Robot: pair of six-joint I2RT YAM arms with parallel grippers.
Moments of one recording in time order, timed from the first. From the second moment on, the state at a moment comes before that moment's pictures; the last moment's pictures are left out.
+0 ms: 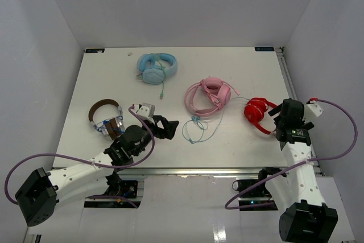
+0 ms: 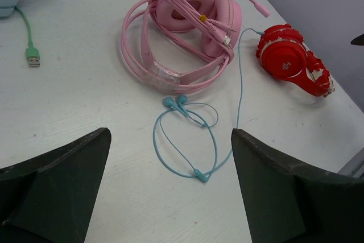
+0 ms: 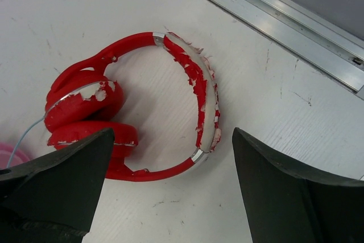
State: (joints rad) left arm -0.89 0.87 0.30 0.46 -0.30 -0.39; right arm -0.11 0.80 0.61 -0.50 0.44 0.69
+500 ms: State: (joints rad) left arm -0.89 0.93 0.30 0.46 -0.30 -0.40; right arm -0.22 1.04 0.61 -0.43 0.37 0.68
